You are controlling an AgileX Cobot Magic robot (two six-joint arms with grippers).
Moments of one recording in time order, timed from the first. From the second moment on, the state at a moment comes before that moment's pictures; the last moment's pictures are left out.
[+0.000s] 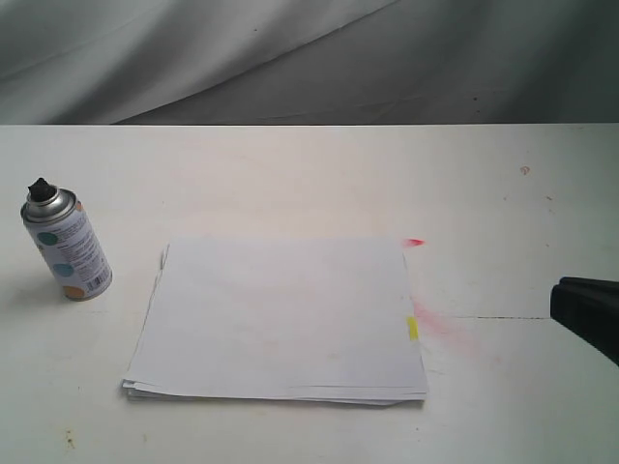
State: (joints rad) left arm 0.23 0.00 -0.01 -0.07 0.14 0.08; right arm 0.05 0.47 -0.40 0.86 0.54 -0.87
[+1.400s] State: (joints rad) left arm 0.23 0.00 -0.01 -0.07 0.15 0.09; right arm -0.22 0.24 -0.25 0.65 0.18 -0.58
